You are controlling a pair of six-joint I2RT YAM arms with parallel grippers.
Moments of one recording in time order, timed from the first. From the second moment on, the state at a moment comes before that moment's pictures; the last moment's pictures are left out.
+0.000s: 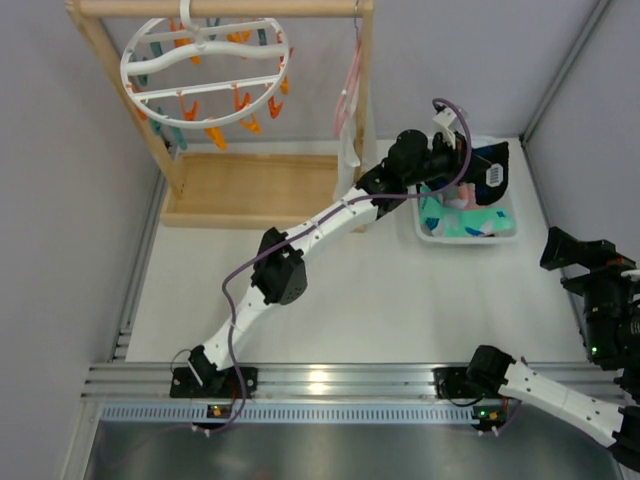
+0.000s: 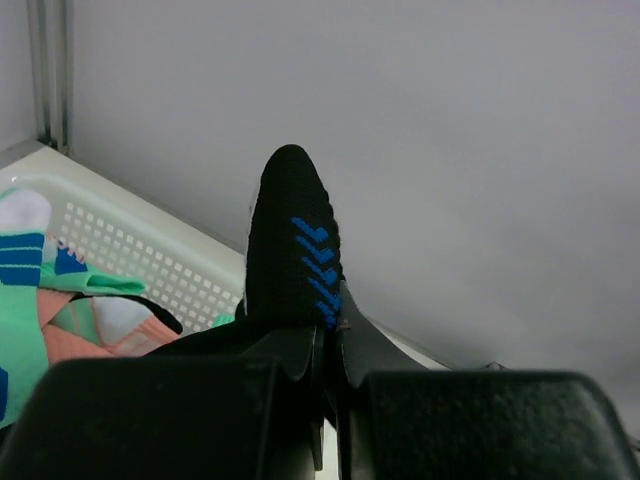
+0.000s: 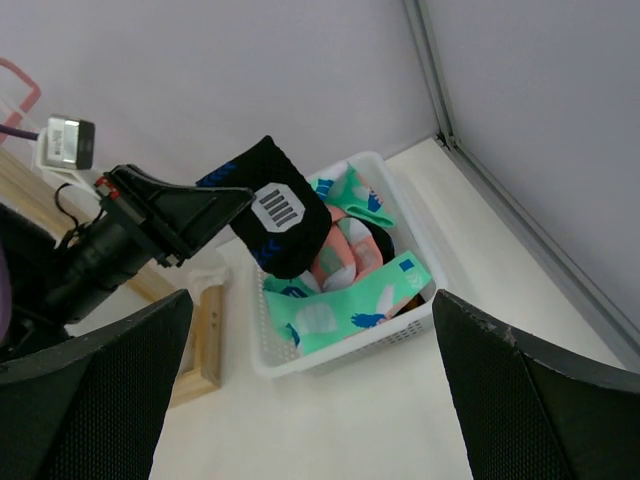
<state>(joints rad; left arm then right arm) -0.90 2.45 2.48 0.09 0.34 -0.44 1.00 0.22 1.10 -0.68 1.23 0.27</state>
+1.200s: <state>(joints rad) -0.98 2.45 2.26 -0.08 0.02 -0.30 1.00 0.27 1.01 -0.68 1.13 0.29</state>
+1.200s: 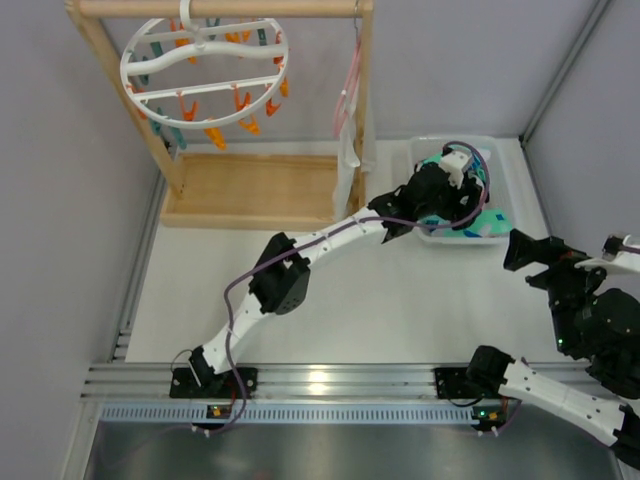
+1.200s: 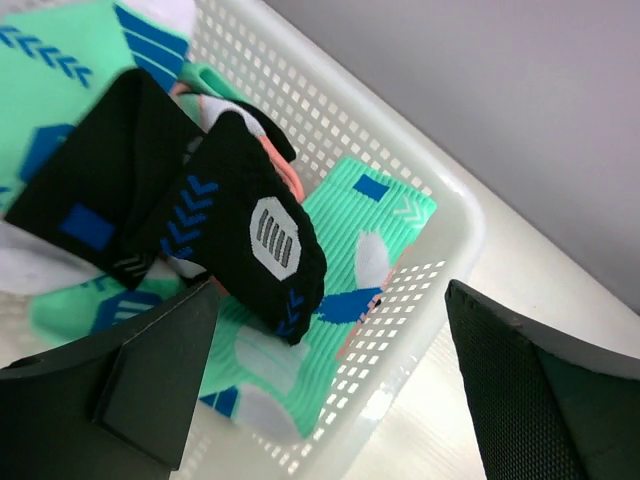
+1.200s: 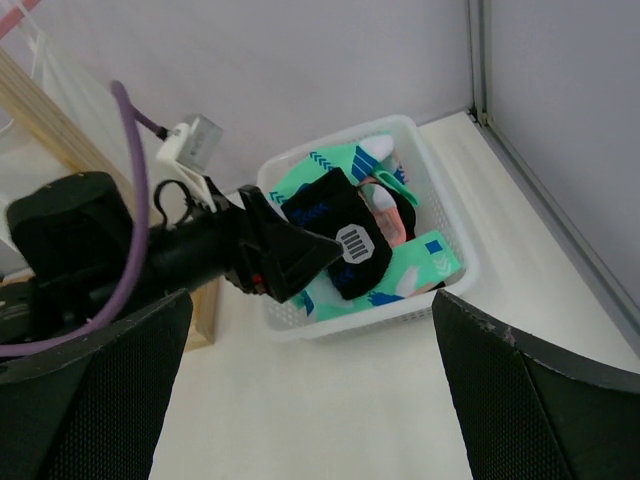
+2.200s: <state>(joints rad) -0.98 1.23 1.08 -0.45 -0.70 -0.46 0.49 0.72 0.96 -0.59 0.52 0.24</state>
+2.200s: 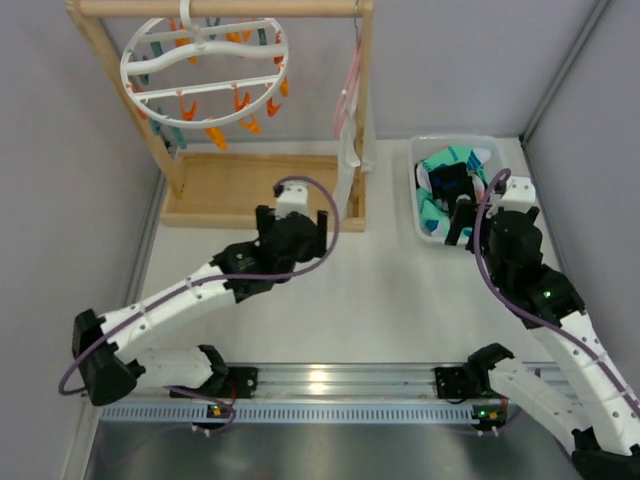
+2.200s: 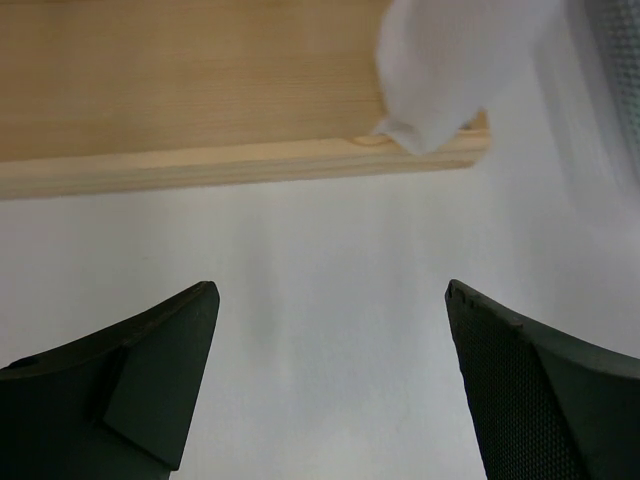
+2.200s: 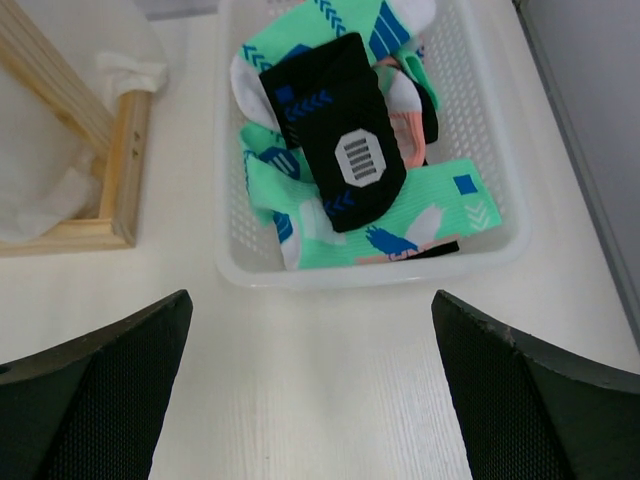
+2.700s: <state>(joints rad) -0.64 0.63 1.08 -0.87 -0.70 -0.44 0.36 0.55 0.95 -0.73 0.37 0.18</state>
